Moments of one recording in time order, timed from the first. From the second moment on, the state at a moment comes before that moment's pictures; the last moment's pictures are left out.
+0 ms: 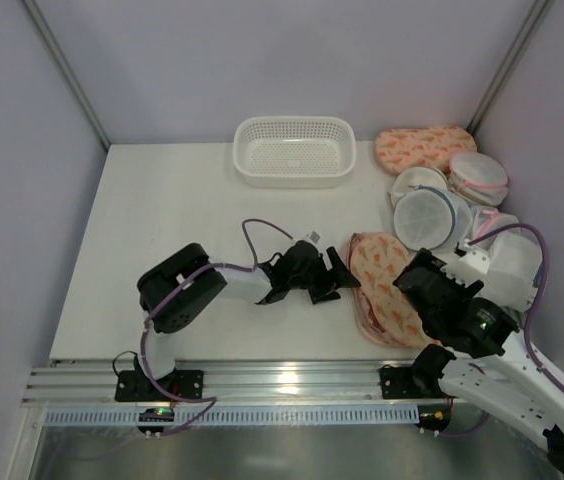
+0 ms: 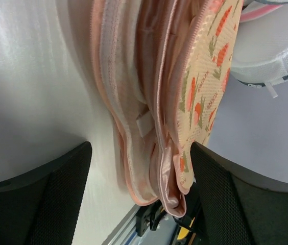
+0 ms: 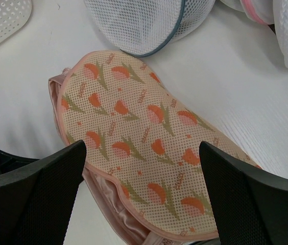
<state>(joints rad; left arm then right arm) -0.96 1.96 0.96 0.45 0.21 -1.29 0.78 0.59 0.75 -1.09 0.90 1.09</state>
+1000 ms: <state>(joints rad) -1.02 2.02 0.95 0.53 0.08 -1.31 0.78 0.55 0.71 -1.05 0.86 1.06</state>
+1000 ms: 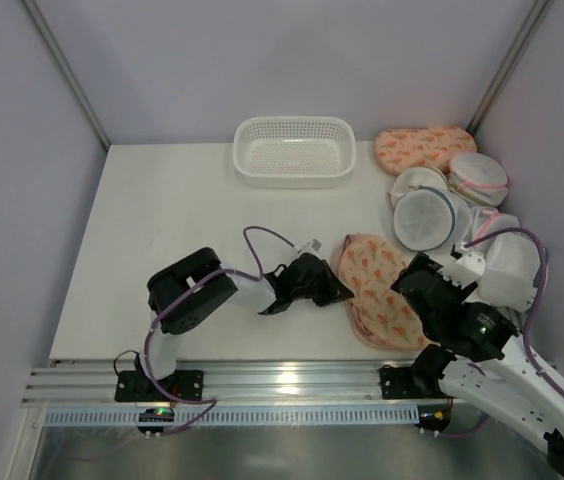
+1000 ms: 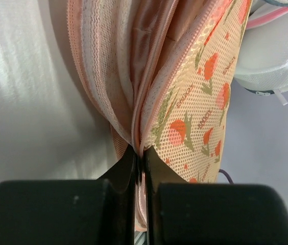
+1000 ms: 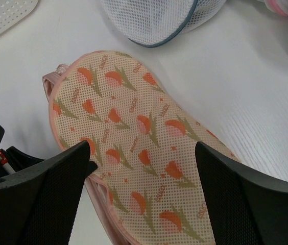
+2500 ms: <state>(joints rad) -0.86 1.02 0.57 -0.34 -0.21 -0.99 1.13 1.22 0.79 -0.33 0.28 0.63</state>
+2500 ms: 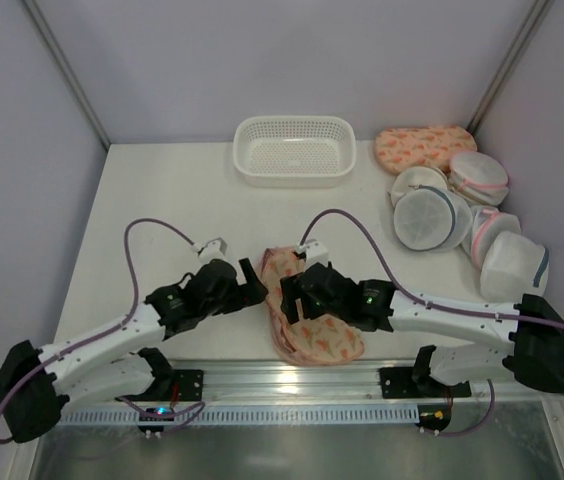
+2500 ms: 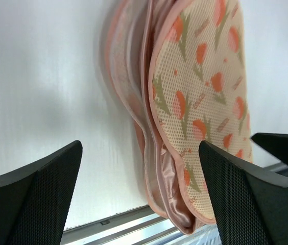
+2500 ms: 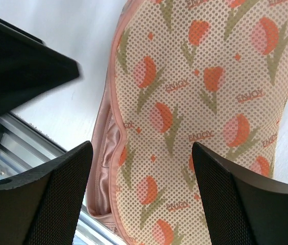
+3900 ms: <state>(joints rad) -0.86 0.48 0.54 -0.72 -0.43 -1.14 1.34 1.50 0.95 -0.62 0.51 0.76</state>
